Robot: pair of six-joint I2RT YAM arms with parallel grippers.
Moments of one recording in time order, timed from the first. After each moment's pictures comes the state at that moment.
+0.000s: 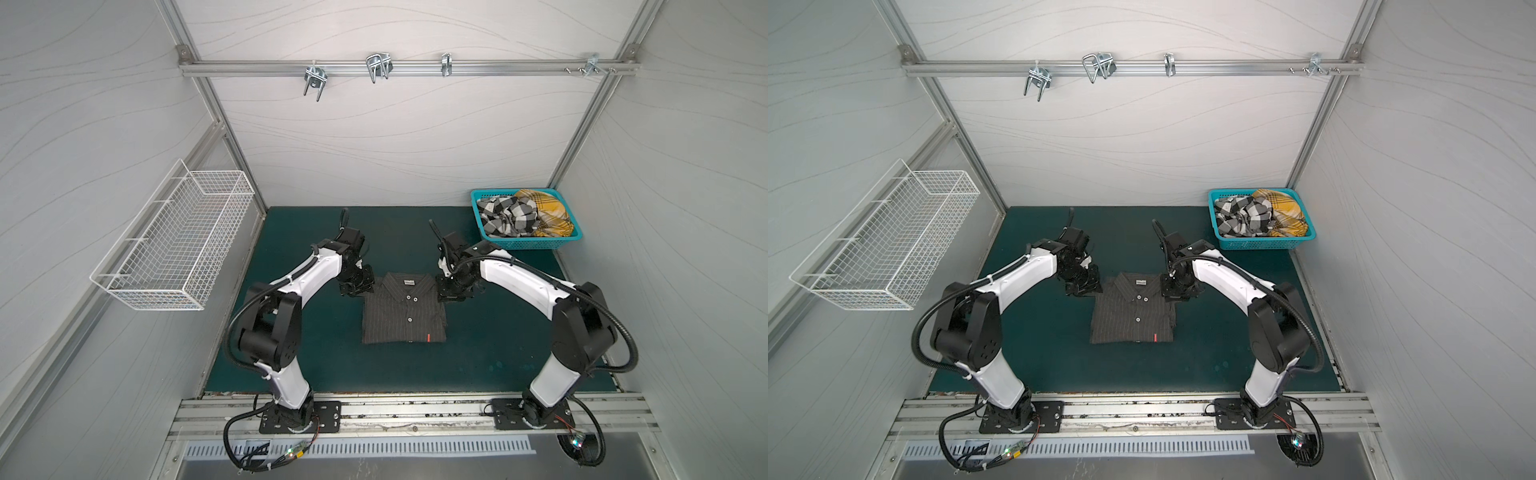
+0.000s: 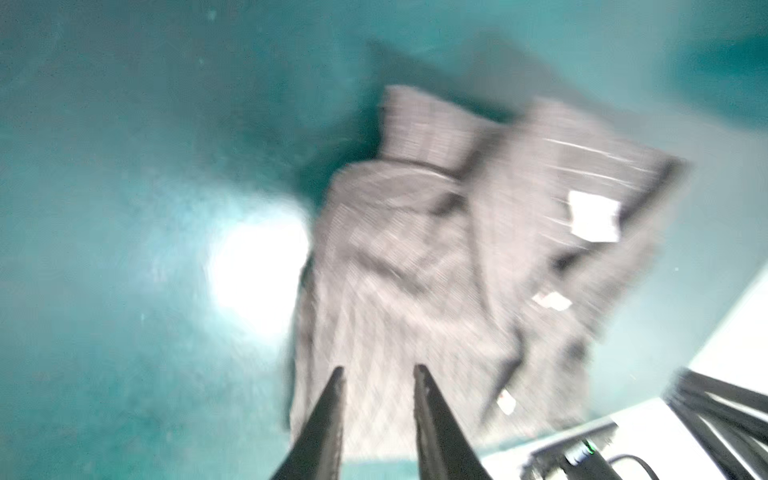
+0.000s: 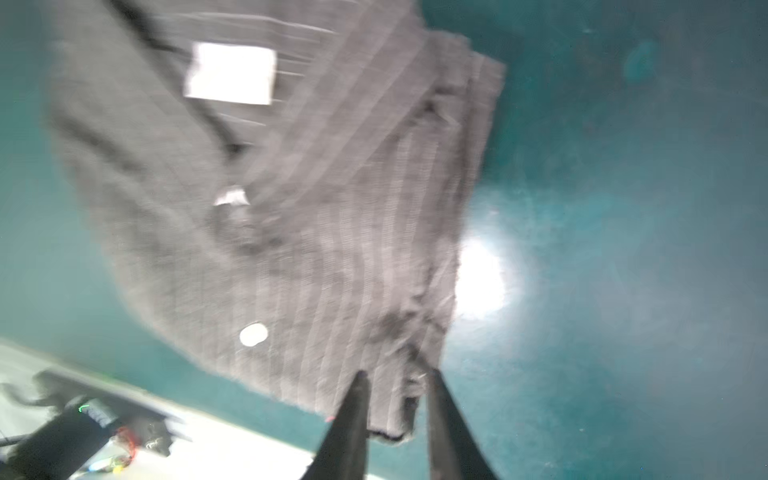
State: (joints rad) left arm -0.32 1.68 1.26 -0.91 0.33 -0.61; right arm 0.64 1.69 1.33 -0.99 -0.22 0.48
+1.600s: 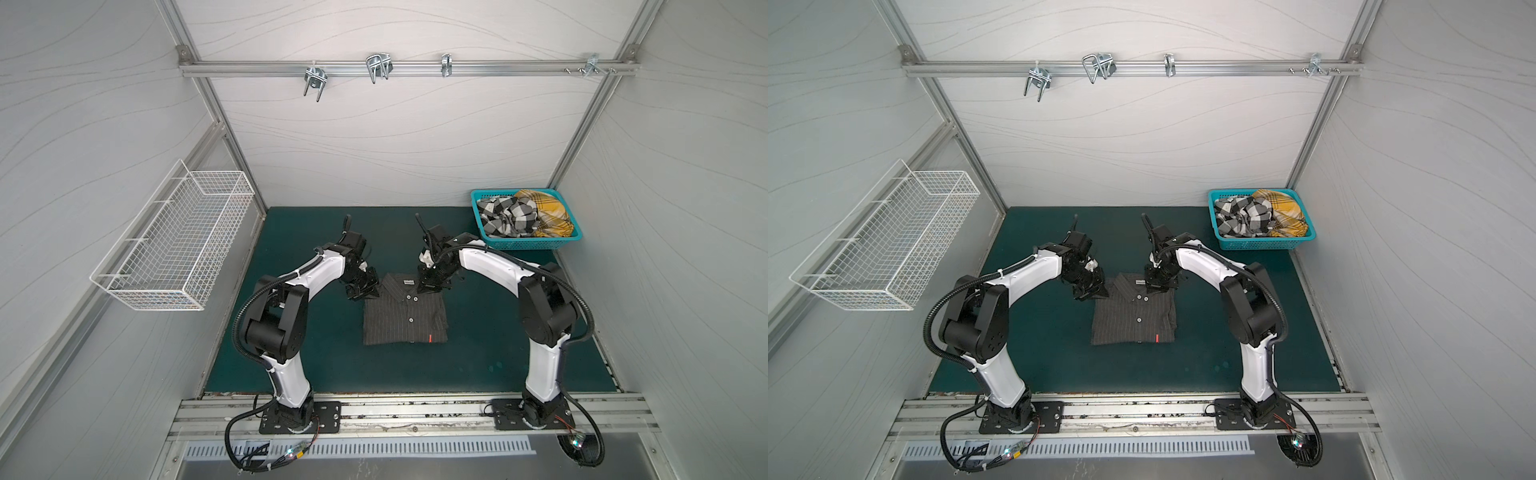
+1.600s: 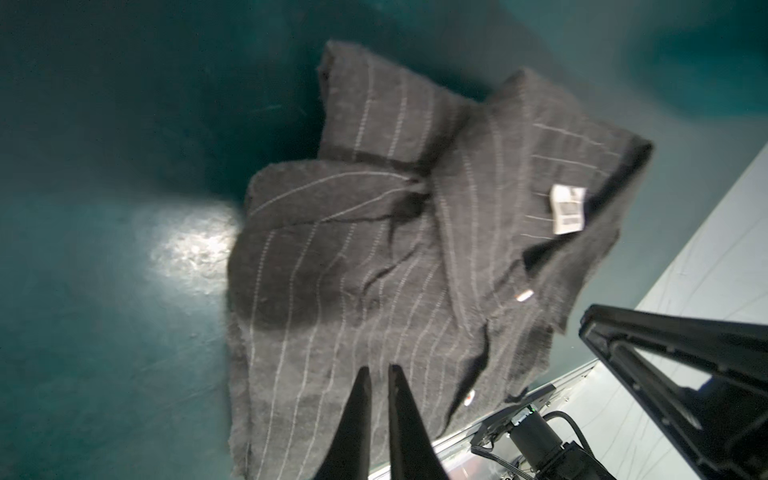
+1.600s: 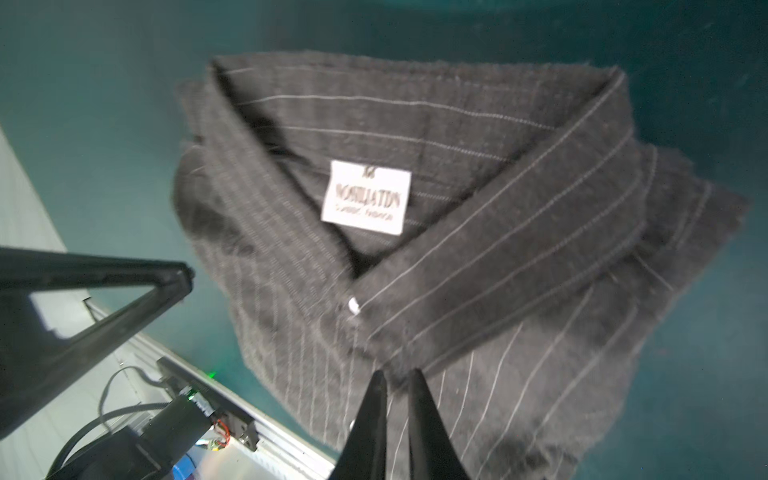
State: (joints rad) left arm -0.31 1.79 1.23 -0.83 0.45 -0.65; right arm 0.62 1.97 1.52 -0.88 -0.40 0.50
